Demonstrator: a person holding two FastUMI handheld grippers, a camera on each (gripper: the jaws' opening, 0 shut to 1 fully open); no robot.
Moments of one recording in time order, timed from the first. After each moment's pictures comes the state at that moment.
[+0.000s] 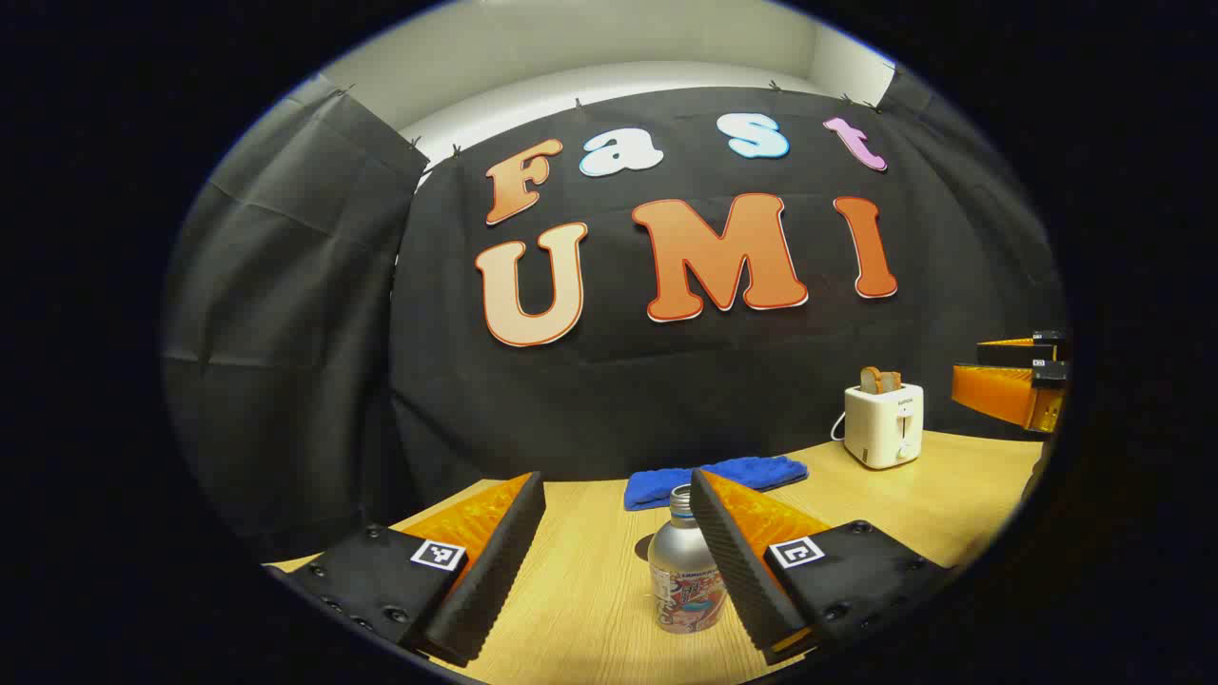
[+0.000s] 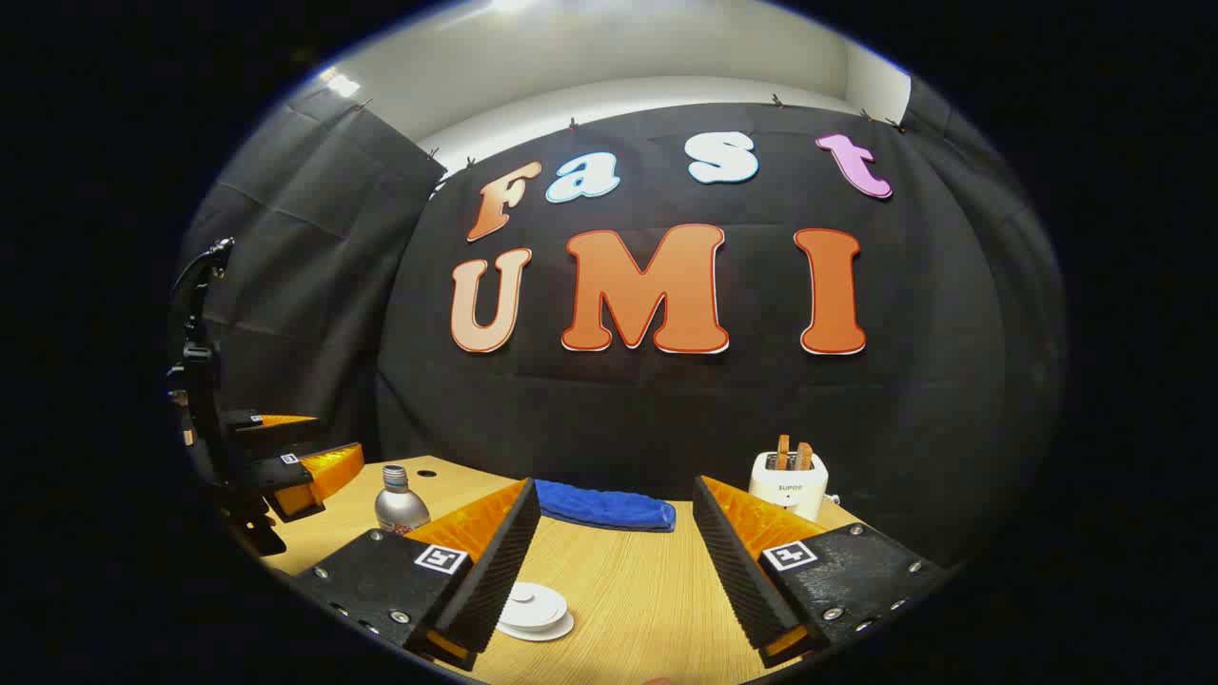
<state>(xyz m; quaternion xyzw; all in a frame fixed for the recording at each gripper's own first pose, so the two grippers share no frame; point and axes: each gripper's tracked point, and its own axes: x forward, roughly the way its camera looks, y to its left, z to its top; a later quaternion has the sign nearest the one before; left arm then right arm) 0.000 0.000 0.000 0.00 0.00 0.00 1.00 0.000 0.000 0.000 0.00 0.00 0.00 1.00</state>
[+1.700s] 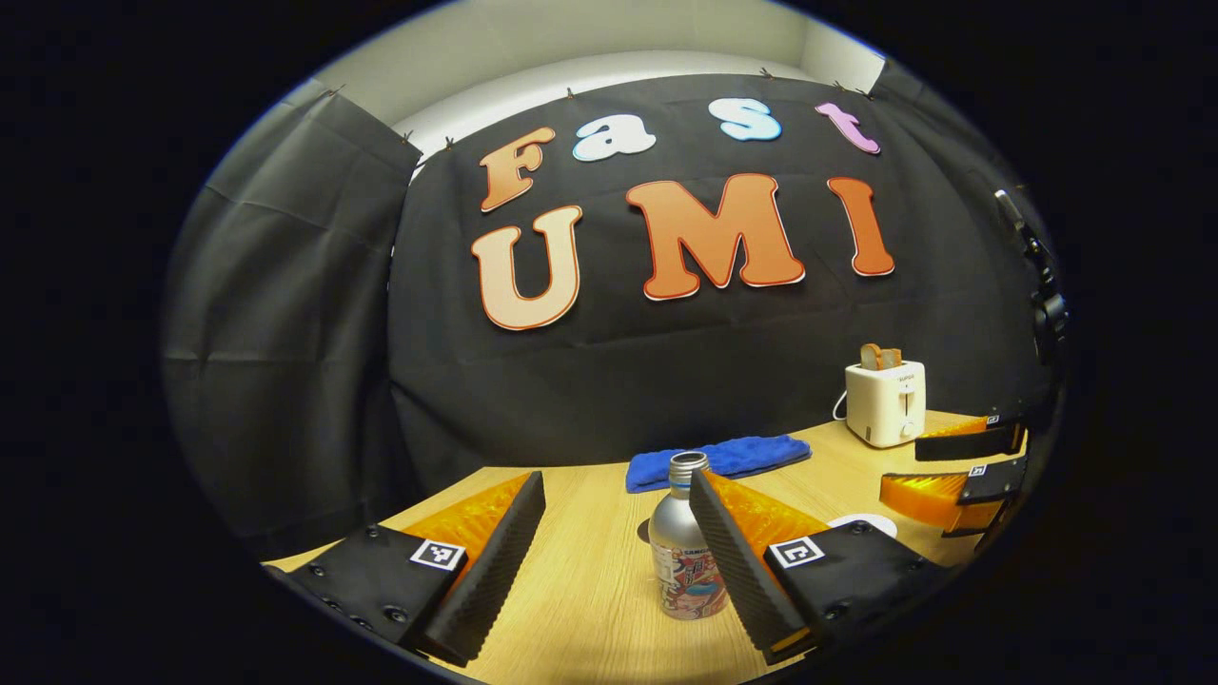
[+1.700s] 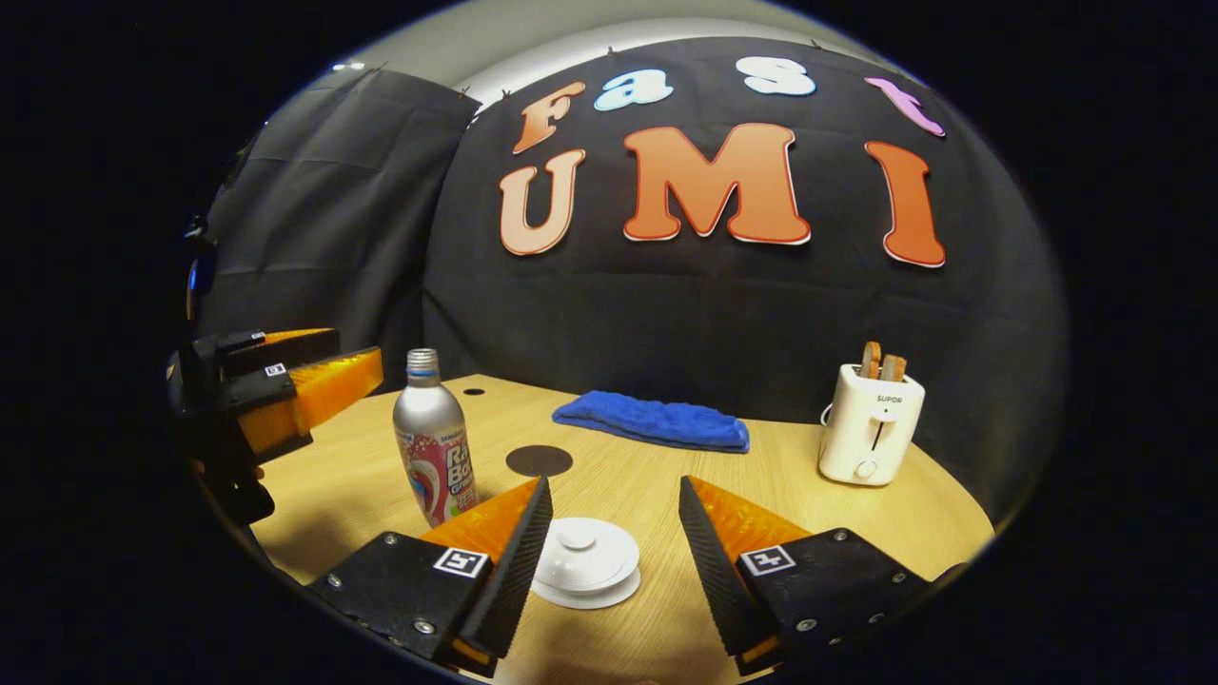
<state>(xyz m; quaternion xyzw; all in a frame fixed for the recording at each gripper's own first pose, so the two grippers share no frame) -0.006 -0.002 -0.031 0.02 0.03 0.00 1.00 0.028 0.070 -0.128 0.00 0.15 0.09 0.98</state>
